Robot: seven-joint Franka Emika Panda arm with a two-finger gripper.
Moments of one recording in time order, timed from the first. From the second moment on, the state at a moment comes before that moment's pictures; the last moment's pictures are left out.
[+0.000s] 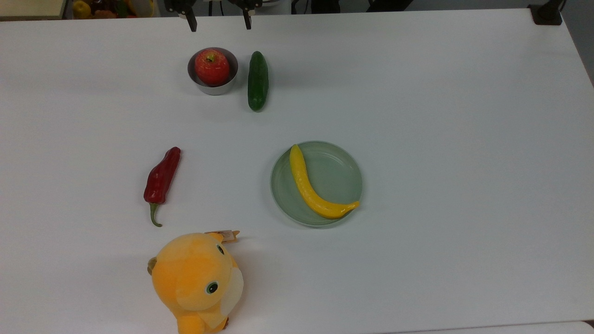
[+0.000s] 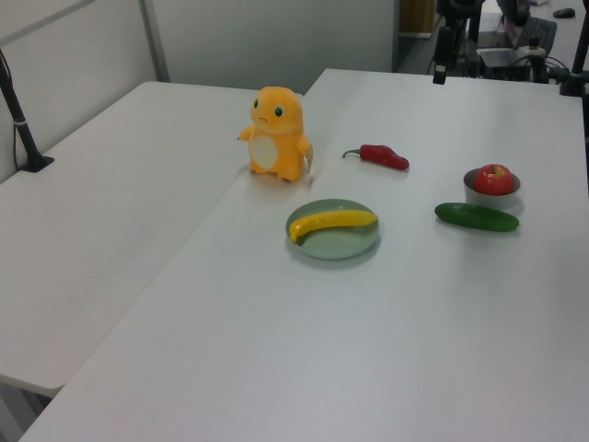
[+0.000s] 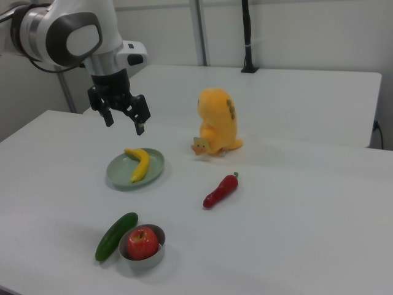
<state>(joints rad) 0.07 -0.04 -0.10 -1.73 0.08 1.78 -0.09</state>
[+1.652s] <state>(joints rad) -0.04 0.47 -0.16 -1.68 0.08 2.42 -0.11</state>
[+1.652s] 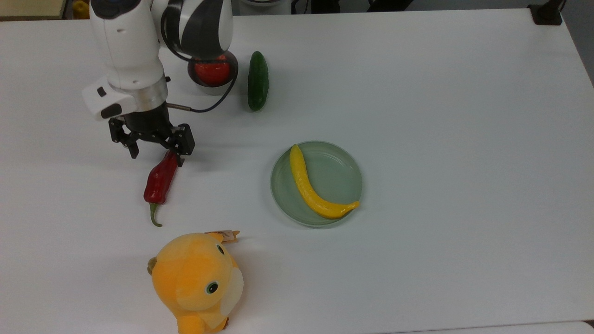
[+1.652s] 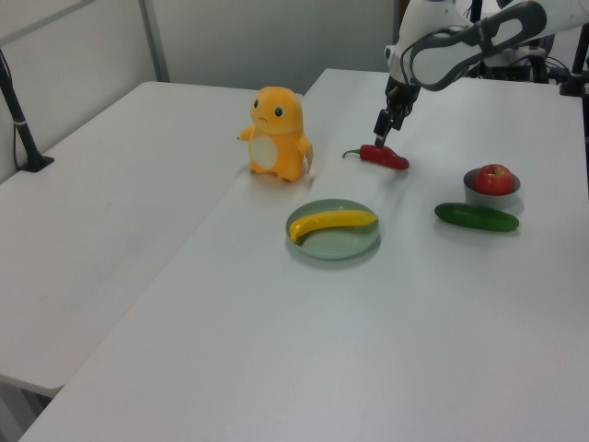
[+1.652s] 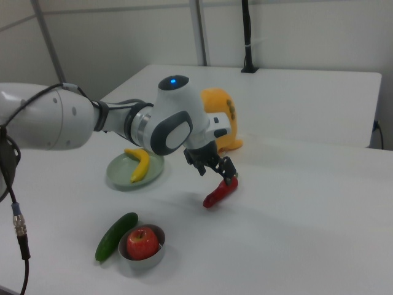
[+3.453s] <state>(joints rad) -0.03 0.44 -0.13 -1.64 0.08 2.45 -0.12</state>
